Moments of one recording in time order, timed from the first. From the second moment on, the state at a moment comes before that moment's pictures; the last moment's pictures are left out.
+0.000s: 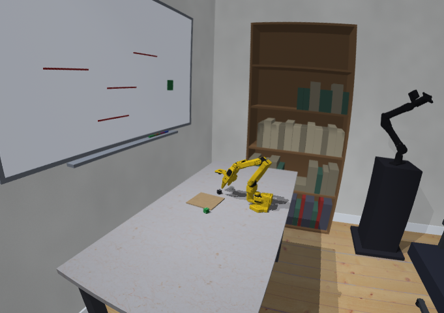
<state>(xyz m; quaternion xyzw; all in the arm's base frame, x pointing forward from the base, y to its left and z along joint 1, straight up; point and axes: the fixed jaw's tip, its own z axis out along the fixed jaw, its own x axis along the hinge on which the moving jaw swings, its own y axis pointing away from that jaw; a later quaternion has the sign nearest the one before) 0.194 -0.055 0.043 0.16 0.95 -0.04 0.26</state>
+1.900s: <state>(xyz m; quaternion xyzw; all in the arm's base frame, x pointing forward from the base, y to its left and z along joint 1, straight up) 0.199 0.061 0.043 -0.12 0.96 0.04 0.26</state>
